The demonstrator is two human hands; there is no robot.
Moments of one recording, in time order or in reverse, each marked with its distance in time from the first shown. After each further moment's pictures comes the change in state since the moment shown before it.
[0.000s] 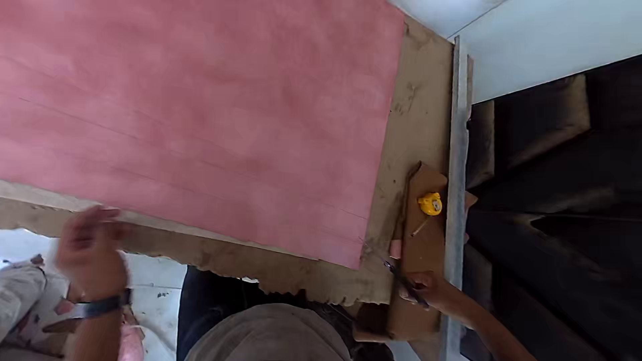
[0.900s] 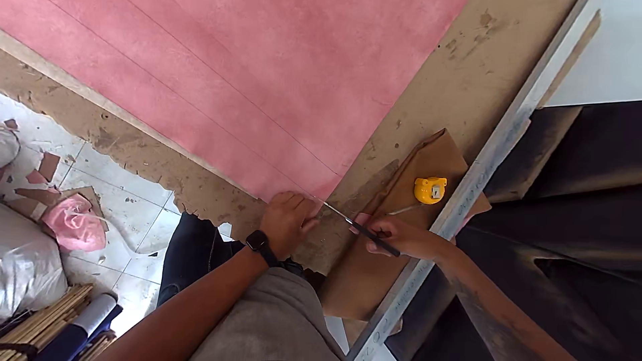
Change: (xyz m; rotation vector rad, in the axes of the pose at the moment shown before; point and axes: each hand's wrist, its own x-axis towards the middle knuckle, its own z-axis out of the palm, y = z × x) left_hand -0.335 0.010 0.391 0.560 -0.600 0.373; right_hand 0.095 -0.017 -0.102 -0.361 -0.580 -0.165
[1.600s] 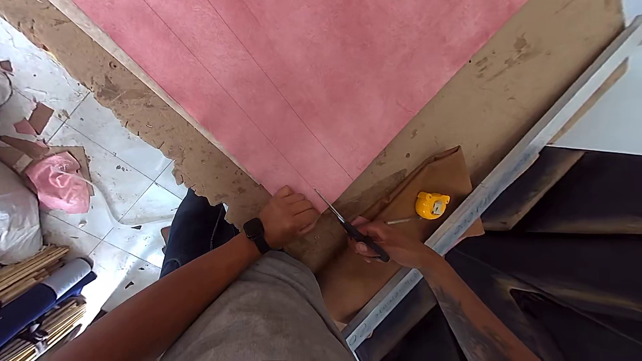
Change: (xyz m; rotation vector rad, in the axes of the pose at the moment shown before) left_hand -0.013 -0.009 0.024 -0.105 0.306 0.294; right_hand 0.018 -0.007 0.004 0.071 -0.134 -0.057
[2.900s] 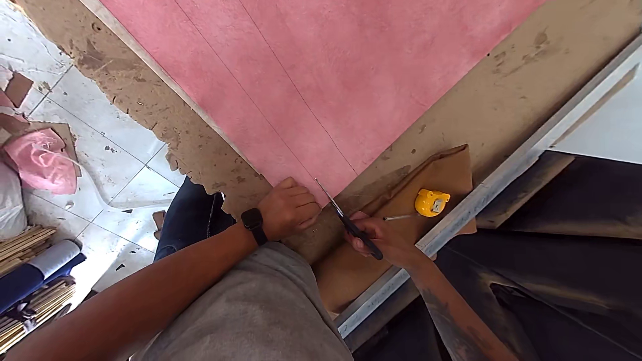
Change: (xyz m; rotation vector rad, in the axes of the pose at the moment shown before) left_hand 0.000 -0.004 0.000 -0.058 0.004 0.022; right_hand 0.008 0.014 0.015 0.091 0.100 -0.134
